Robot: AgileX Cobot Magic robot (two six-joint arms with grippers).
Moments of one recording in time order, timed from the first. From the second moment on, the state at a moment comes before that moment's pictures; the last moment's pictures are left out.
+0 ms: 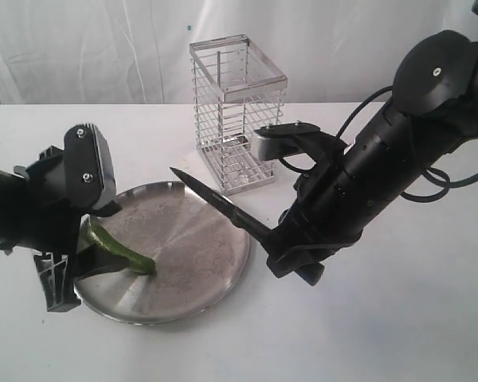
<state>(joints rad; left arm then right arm) -0.29 1.32 -0.70 -0.72 0.45 1.56 0.46 1.59 -1.07 0.56 0.97 -0.58</state>
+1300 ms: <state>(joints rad) -0.34 1.74 -0.76 -0.69 0.08 1.81 0.46 1.54 -1.07 0.72 1.01 -0.66</state>
